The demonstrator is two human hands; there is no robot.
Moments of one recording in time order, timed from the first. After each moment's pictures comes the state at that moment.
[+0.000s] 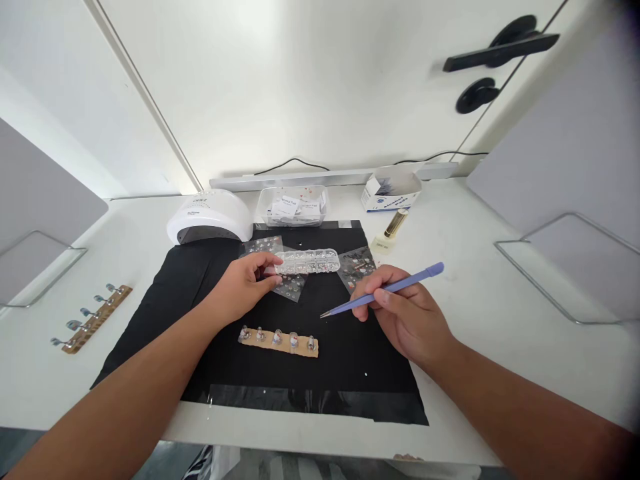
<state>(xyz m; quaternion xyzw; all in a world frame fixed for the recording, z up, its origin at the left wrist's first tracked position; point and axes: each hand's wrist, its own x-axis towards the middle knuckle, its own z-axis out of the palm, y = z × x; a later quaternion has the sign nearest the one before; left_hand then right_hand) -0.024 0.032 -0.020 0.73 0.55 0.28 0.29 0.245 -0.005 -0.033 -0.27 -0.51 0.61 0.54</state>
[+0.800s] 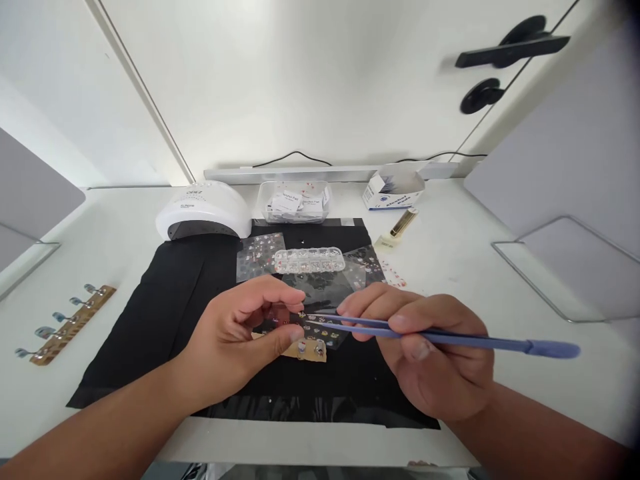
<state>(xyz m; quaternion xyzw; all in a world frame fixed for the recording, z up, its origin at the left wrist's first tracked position) -0.011 -0.034 0.009 0.66 0.37 0.46 0.46 0.207 -0.028 -0.010 -0.15 -0.64 0.39 0.64</state>
